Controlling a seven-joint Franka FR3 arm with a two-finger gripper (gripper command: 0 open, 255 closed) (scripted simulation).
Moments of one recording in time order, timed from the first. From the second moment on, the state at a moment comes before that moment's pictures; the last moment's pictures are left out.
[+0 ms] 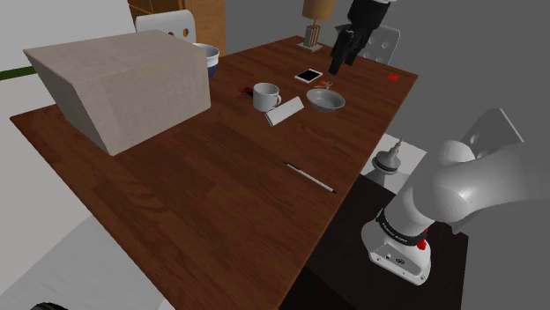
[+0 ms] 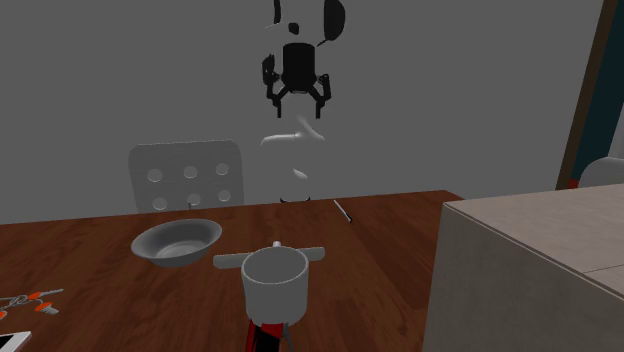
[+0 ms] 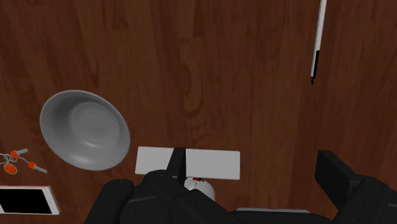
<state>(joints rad) 0.01 -0.77 -0.03 -2.28 -0.05 1.66 -0.02</state>
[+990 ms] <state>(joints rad) 0.02 -0.32 -0.06 -2.16 -0.06 1.96 -0.05</state>
